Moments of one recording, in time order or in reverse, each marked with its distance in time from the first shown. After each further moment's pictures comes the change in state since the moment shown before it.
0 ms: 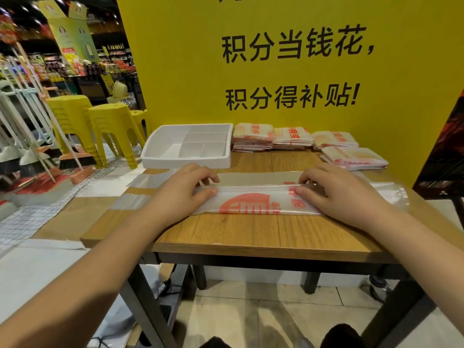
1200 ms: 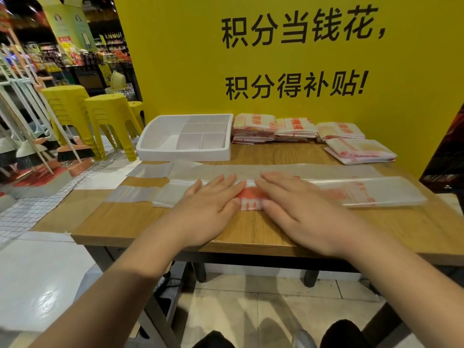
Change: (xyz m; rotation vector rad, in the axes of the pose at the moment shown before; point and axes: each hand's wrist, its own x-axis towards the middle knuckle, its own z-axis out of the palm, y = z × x) left_hand -0.019 0.058 0.021 0.180 -0.395 -0.103; right_hand -0.015 -0.074 0.008 0.070 -0.229 -0.139
